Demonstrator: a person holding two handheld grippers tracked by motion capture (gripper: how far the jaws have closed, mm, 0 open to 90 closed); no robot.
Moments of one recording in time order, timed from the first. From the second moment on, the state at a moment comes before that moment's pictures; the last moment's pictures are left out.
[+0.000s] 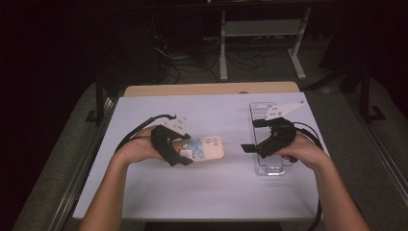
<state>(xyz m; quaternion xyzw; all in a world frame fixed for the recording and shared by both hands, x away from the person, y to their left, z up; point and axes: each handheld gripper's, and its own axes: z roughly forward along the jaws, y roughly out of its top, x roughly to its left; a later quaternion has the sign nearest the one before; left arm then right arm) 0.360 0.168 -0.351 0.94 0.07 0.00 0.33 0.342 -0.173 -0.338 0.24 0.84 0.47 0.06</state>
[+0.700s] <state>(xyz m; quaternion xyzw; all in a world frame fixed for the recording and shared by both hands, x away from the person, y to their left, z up) 0.359 0.167 -0.351 0.94 0.06 0.00 0.33 0.370 -0.146 -0.329 0.20 0.87 0.46 0.03</state>
